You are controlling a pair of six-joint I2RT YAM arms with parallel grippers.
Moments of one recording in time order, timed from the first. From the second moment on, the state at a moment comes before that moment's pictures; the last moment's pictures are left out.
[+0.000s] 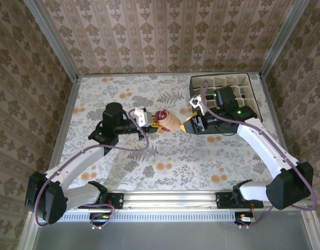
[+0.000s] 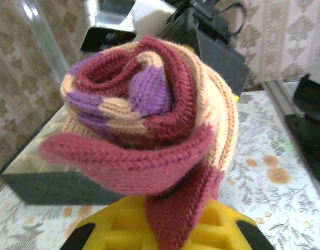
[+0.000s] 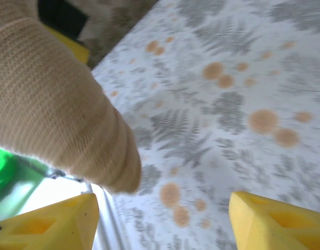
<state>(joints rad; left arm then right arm) -0.57 1.14 0.77 0.15 0.85 0.37 0.31 1.28 1.15 -0.70 -0.75 -0.07</state>
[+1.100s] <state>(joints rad) -0.57 1.31 0.83 0.07 0.55 0.46 0.45 1.80 1.38 -0.67 -0.31 0.25</state>
